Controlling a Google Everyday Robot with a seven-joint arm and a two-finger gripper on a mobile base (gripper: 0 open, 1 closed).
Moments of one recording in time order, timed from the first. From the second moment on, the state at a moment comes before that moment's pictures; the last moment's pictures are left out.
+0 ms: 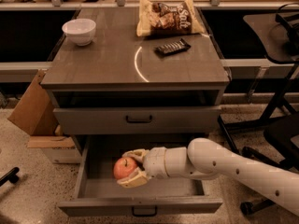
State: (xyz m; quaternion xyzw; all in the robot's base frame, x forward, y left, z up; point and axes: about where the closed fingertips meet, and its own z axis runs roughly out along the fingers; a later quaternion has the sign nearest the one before) arm 0.451 0.070 0.613 -0.54 0.63 0.36 0.42
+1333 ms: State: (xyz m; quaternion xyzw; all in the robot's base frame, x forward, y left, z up) arm 0.521 0.043 0.473 -0.51 0.67 0.35 0.40
